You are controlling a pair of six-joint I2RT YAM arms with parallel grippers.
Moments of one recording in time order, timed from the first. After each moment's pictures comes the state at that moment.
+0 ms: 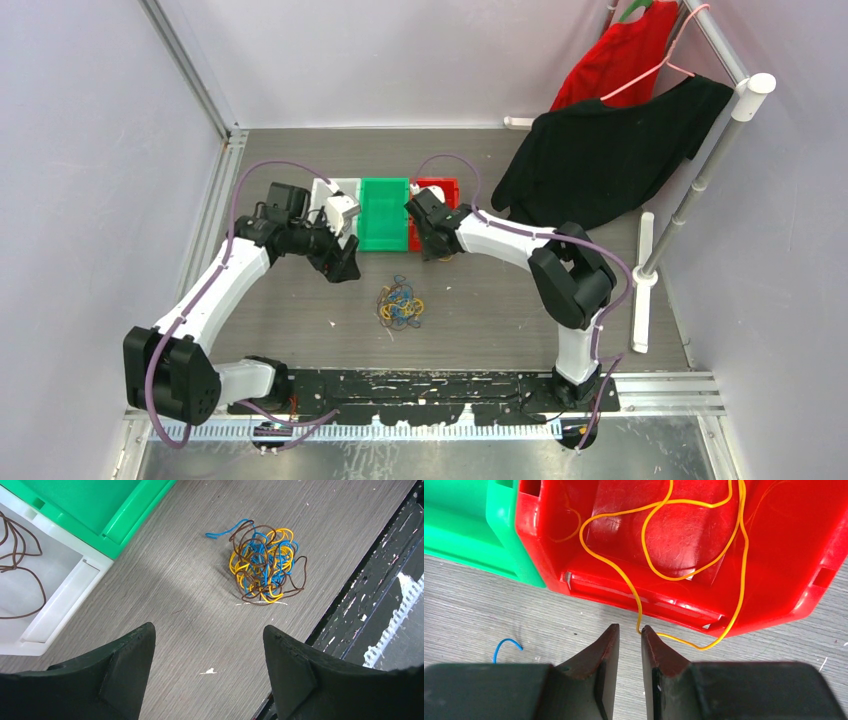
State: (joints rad) left arm -0.26 1.24 0.99 -0.74 0.61 0.39; right arm 0.76 1.88 1.31 -0.48 0.23 0.43
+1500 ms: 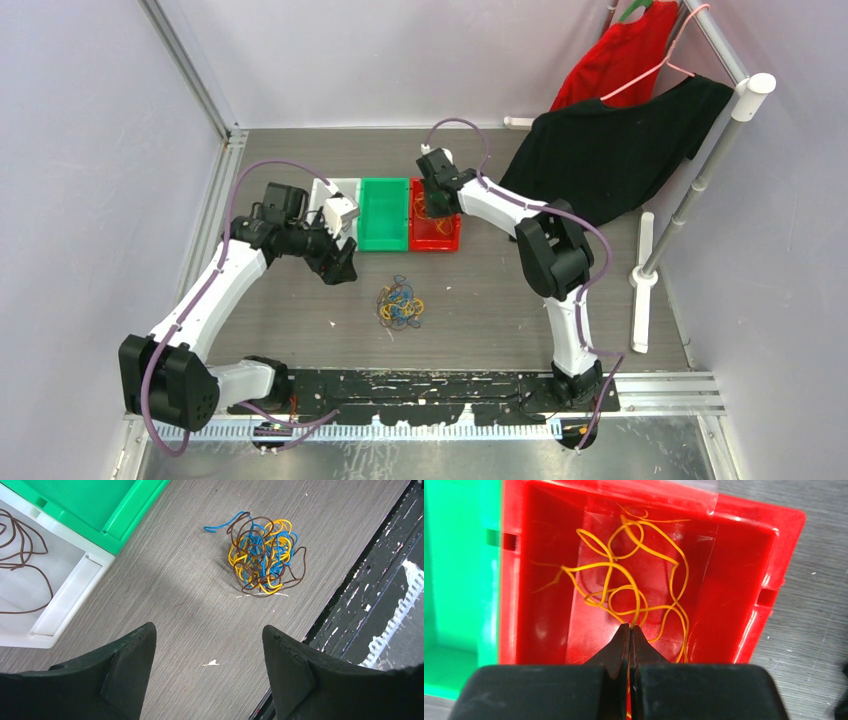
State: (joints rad) left arm -0.26 1.21 1.01 -0.79 0.59 0.44; right arm 0.60 2.10 1.63 -0.47 0.18 0.37
